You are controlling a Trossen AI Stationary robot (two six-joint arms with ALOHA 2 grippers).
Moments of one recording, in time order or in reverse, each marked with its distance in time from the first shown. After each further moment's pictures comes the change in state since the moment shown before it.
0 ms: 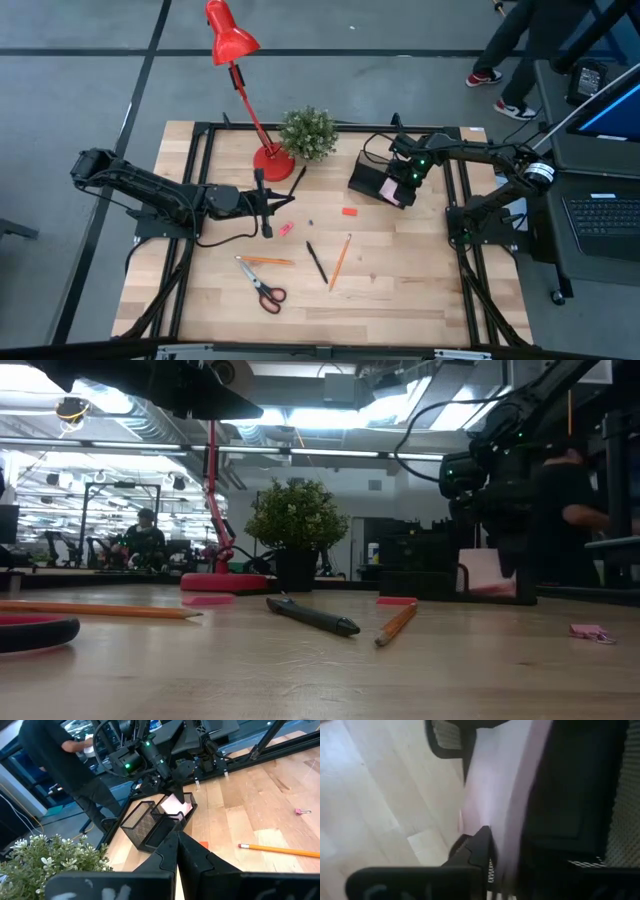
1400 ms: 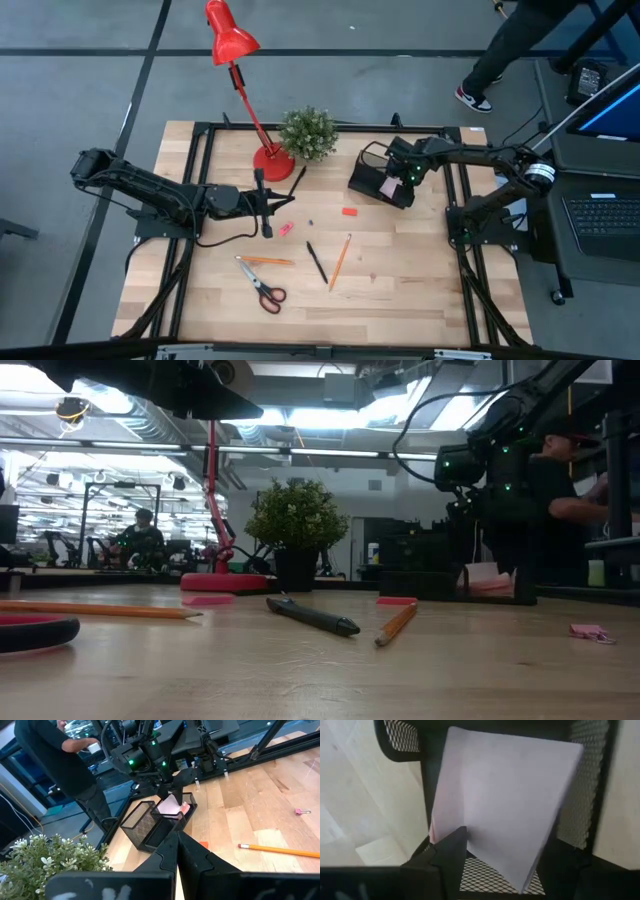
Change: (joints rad) left arm 0.000 0.000 0.000 0.000 0.000 -0.002; right arm 0.083 -0.019 0.000 0.037 0.239 0.024
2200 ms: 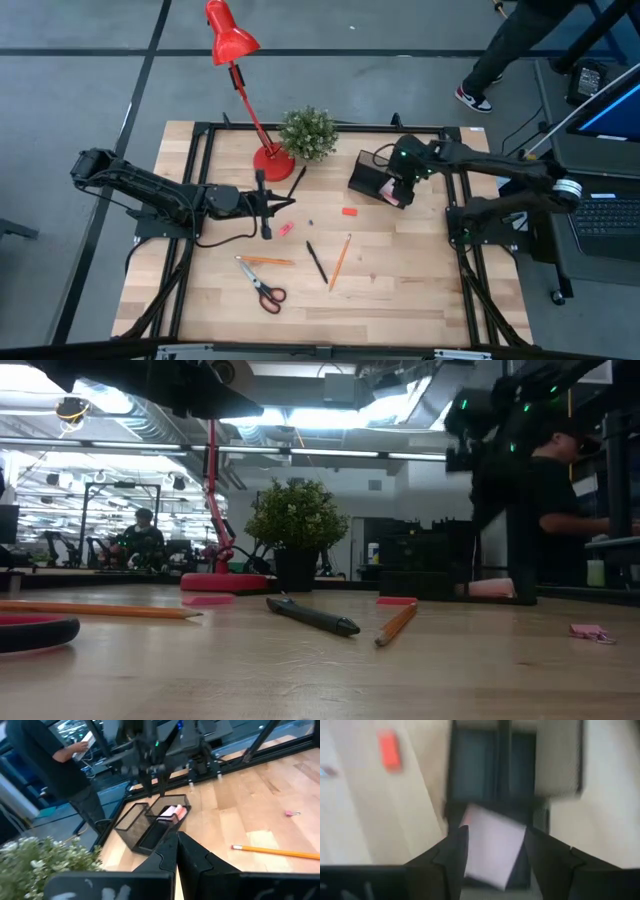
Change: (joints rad) left arm 0.000 0.000 0.000 0.000 0.025 -0.008; right arm 0.113 -0.271 0.000 0.116 0.062 0.029
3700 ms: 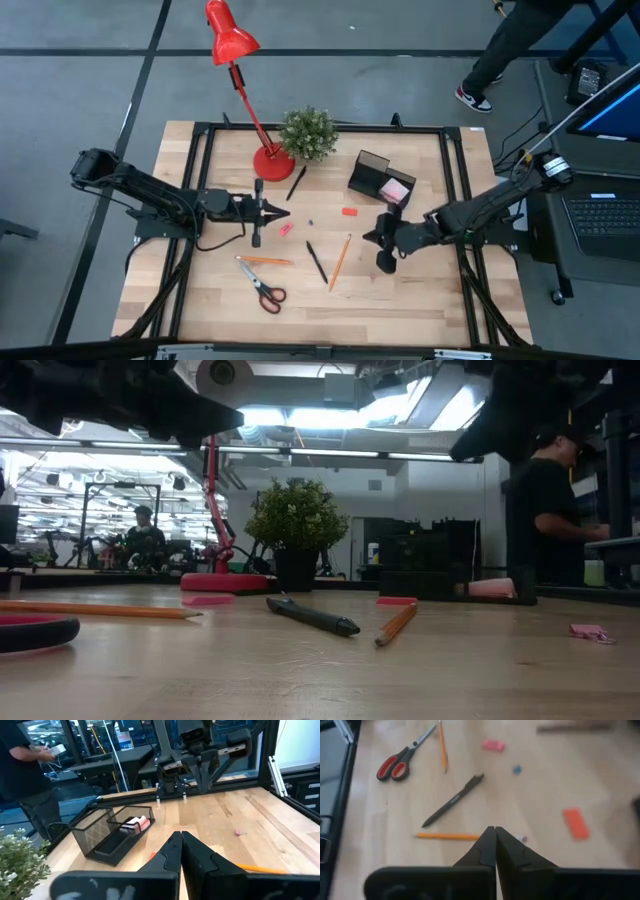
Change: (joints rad) left arm 0.001 0.000 -0.219 0.336 0.202 -0.173; right arm 0.903 0.082 -0.023 0.433 0.428 0.768
